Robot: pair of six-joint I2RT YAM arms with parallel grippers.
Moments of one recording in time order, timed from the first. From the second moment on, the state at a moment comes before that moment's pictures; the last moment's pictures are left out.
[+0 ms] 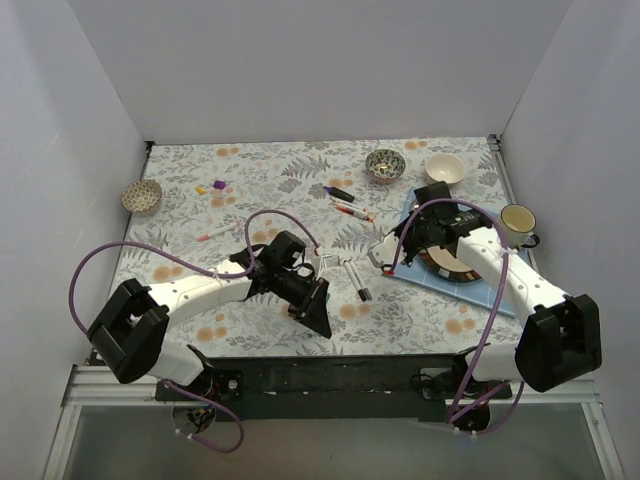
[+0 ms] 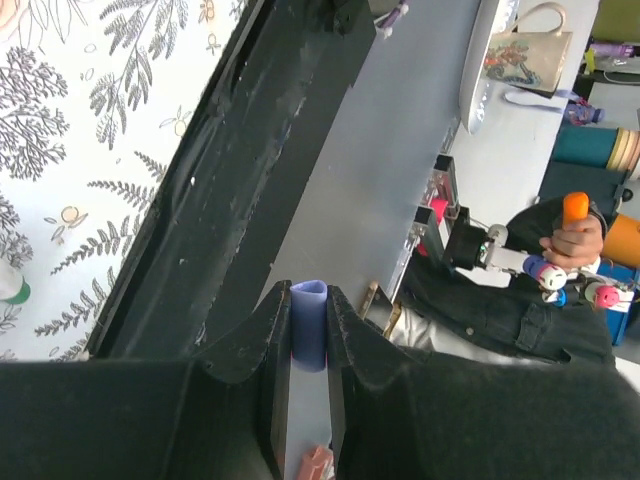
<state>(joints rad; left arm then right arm) -0.78 1.41 0.81 -0.38 0.93 -0.46 0.41 1.33 1.02 -0.69 -0.39 -1.82</state>
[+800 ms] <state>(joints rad) -0.44 1.03 0.79 -0.26 0.34 -0.54 0.45 1.84 1.32 -0.45 -0.42 -0.76</state>
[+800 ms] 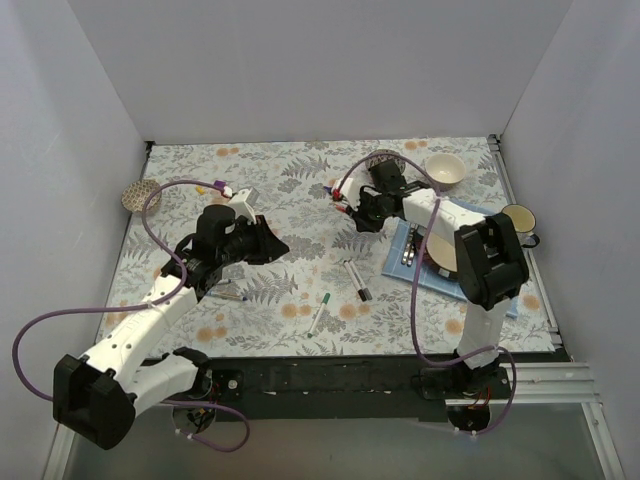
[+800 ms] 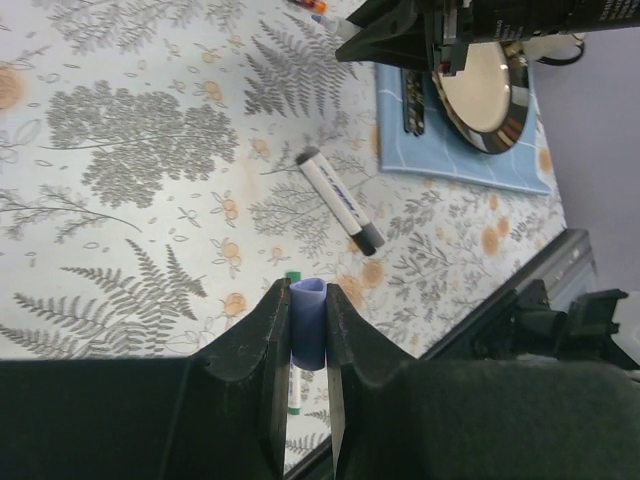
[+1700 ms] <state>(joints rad) -0.21 1.13 0.75 -0.17 0.27 -0.58 0.53 2.05 1.58 -0.47 -0.11 -0.58</state>
